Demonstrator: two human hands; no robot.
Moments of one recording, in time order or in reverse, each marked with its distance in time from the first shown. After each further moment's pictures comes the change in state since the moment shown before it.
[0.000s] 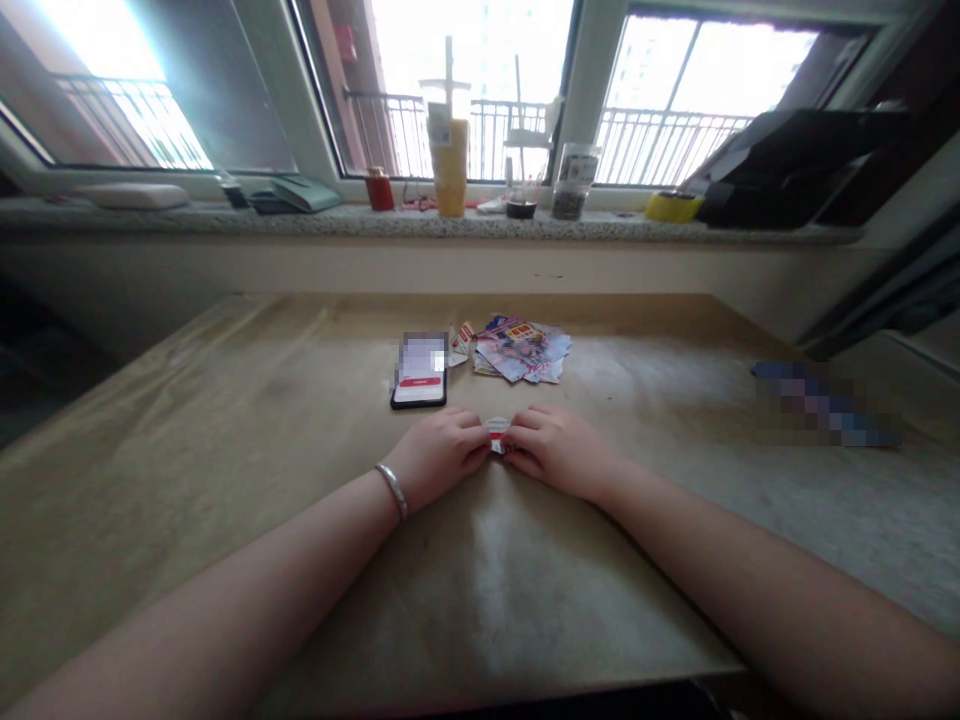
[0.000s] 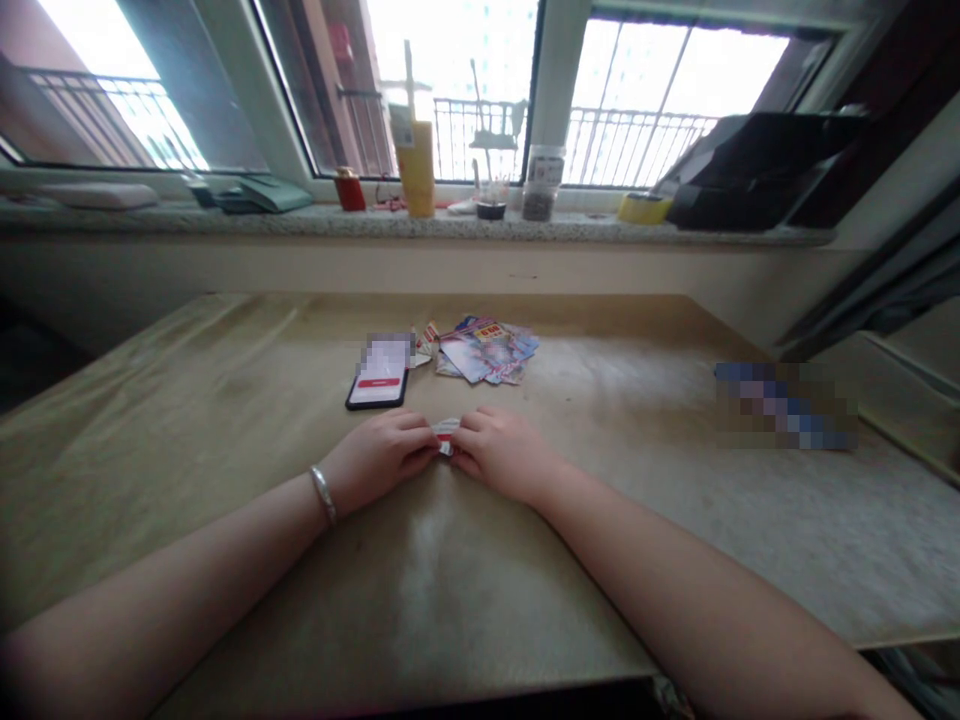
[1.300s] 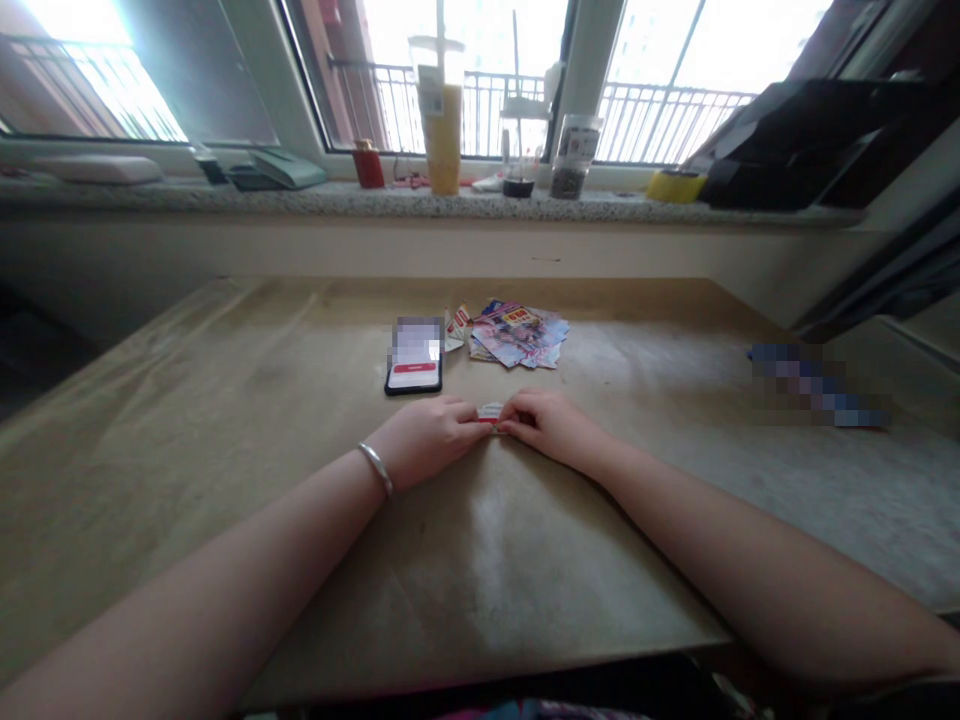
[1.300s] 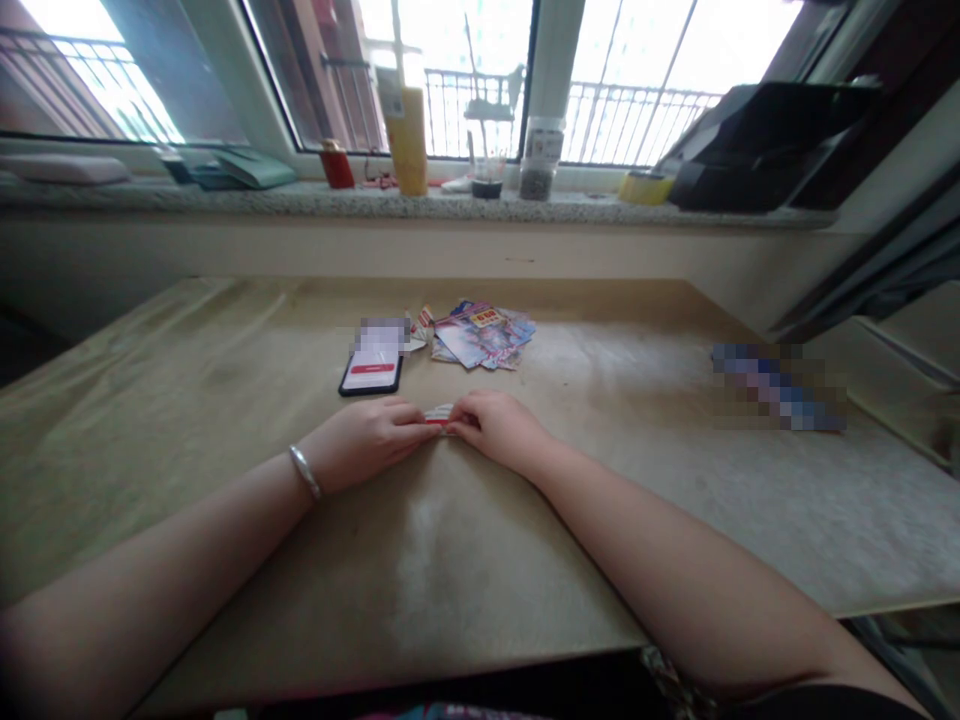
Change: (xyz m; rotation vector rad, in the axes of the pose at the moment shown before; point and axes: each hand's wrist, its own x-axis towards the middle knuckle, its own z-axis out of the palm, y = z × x) left_hand -0.003 -0.010 -0.006 0.193 -0.040 0.239; right_hand 0.007 0.007 0.009 0.476 0.018 0.327
